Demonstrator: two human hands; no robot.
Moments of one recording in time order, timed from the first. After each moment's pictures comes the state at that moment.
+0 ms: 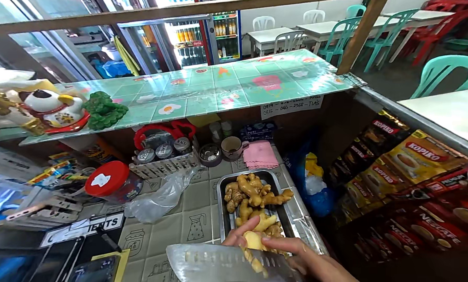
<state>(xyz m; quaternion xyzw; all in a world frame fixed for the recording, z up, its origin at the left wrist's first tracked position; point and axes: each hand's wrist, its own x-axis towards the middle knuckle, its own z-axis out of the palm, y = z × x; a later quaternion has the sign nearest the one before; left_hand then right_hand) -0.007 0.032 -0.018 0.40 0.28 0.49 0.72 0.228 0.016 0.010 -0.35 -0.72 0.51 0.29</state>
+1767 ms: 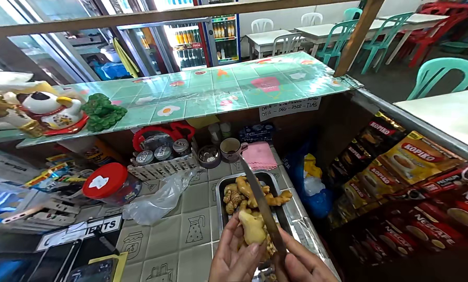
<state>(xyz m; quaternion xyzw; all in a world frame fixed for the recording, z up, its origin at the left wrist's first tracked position) 0.019 0.024 -0.001 0.28 0.36 0.54 0.71 0.196 0.007 -0.004 -0.30 -0.47 0.70 0.45</state>
